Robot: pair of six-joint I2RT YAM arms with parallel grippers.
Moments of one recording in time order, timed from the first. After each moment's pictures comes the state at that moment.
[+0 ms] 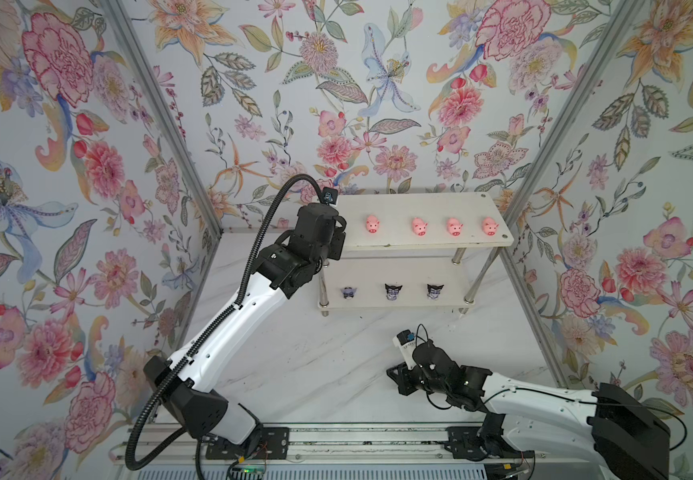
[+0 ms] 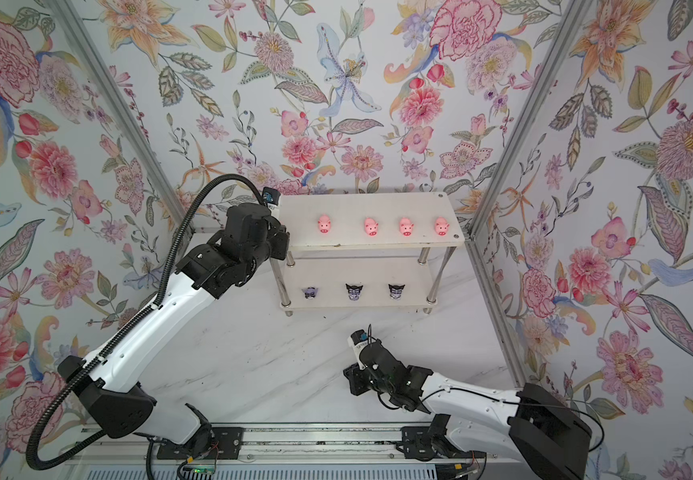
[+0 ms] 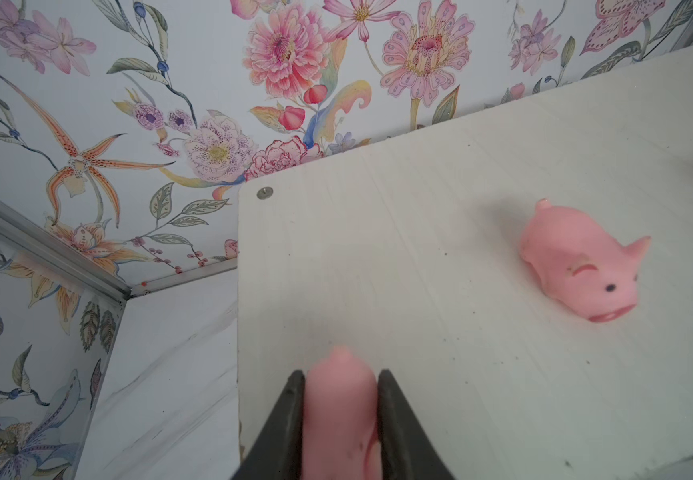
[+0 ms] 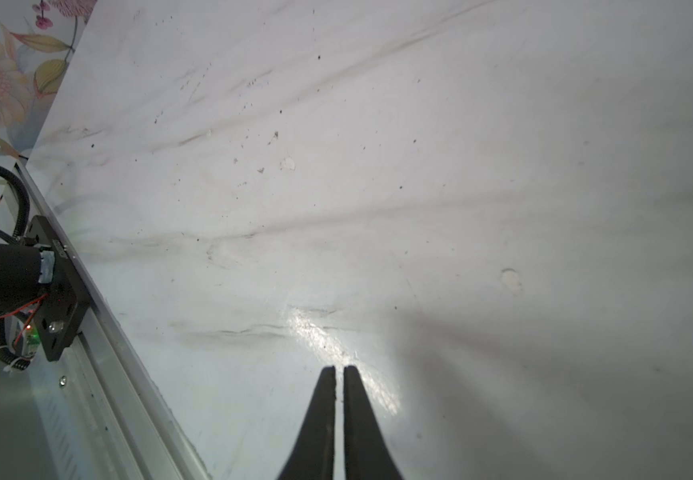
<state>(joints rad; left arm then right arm) -0.64 1.53 1.74 -0.68 -0.41 -0.07 0.98 1.00 0.35 -0.08 -0.03 0.60</state>
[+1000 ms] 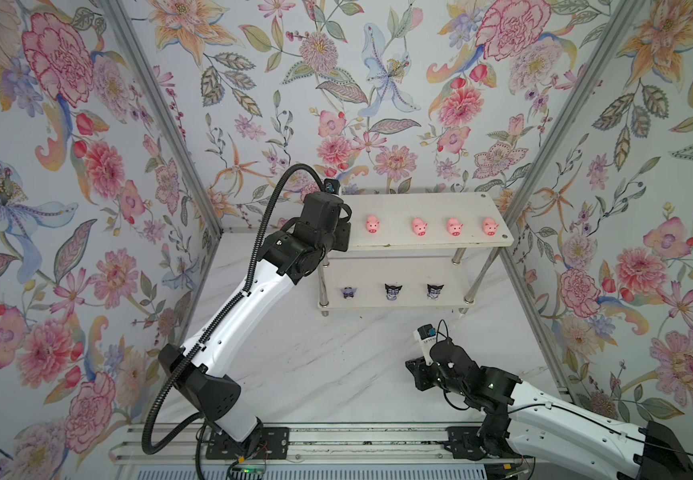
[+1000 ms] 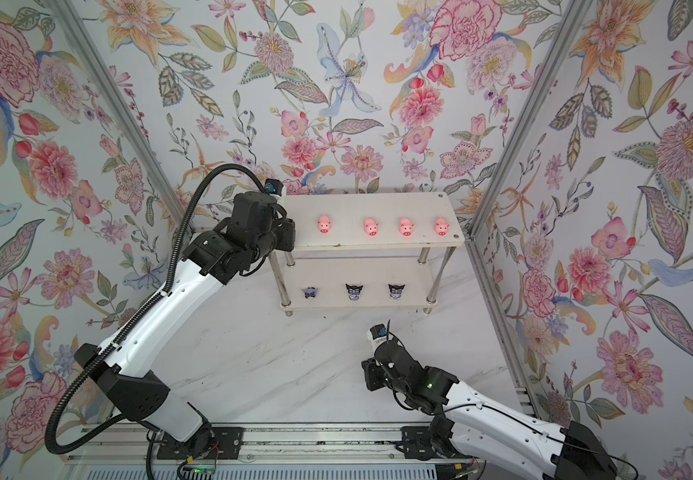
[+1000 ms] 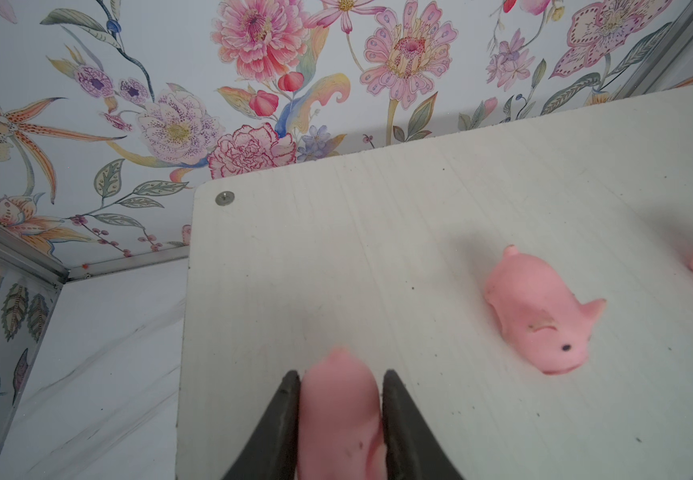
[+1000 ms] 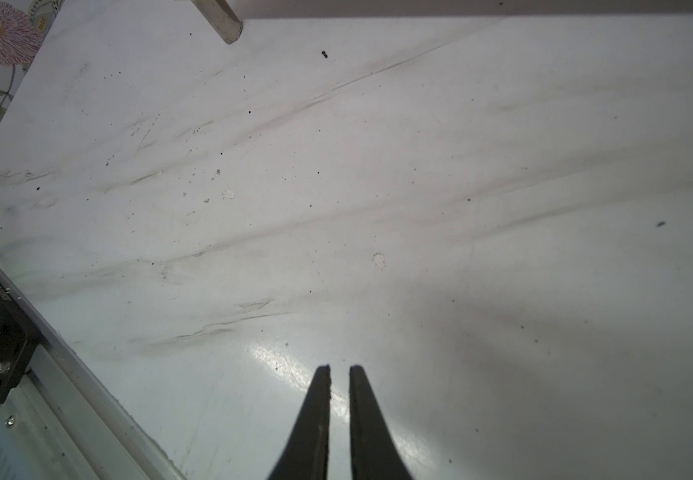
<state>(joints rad) -0.63 1.62 1.88 -0.78 -0.34 -0.20 0.92 0.81 0.38 -0.34 0.07 0.57</state>
